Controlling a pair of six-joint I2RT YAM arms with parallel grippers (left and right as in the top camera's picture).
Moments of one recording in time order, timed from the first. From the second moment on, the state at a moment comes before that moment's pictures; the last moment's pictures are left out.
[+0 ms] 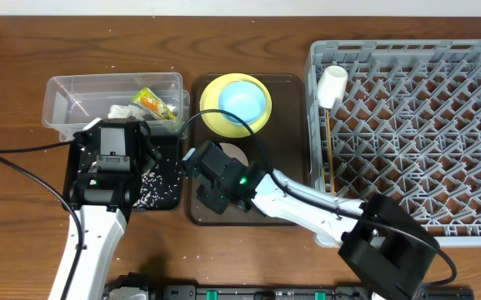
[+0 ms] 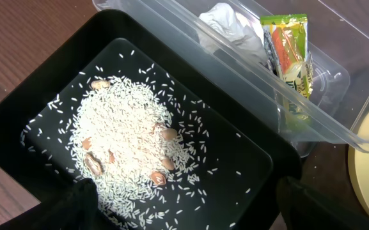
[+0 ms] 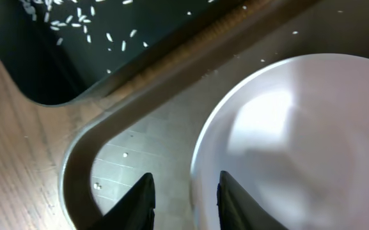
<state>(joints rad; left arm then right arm) -0.06 1.12 0.83 -0.72 -0.33 -0.70 0.98 1.89 1.24 -0.41 -0.07 0.04</state>
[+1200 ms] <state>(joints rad) -0.06 1.12 0.83 -0.72 -0.33 -0.70 0.98 1.82 1.24 -0.54 0.03 0.03</state>
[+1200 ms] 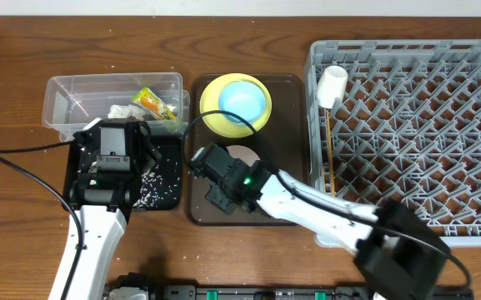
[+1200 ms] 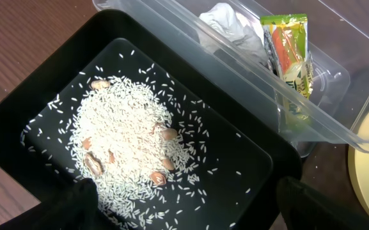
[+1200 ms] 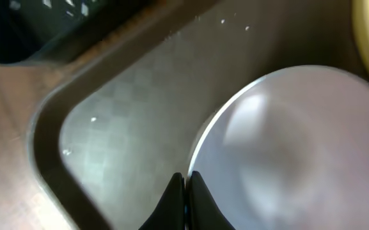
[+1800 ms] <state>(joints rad) -0.06 1.12 0.83 -0.71 -0.33 -0.77 0.54 1.31 1.24 -0.62 -0.13 0.12</state>
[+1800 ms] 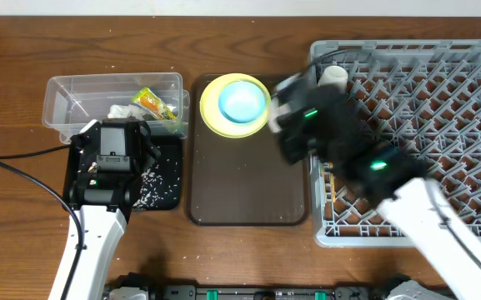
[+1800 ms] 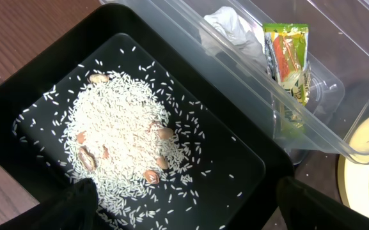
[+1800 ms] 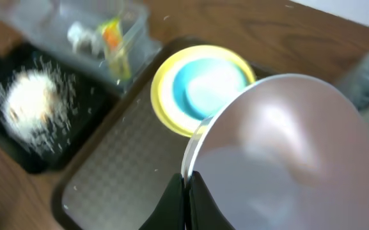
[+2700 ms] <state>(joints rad) -0.06 1.12 0.83 -0.71 -0.33 -0.80 -0.15 1.42 1.24 -0.64 -1.06 0.00</state>
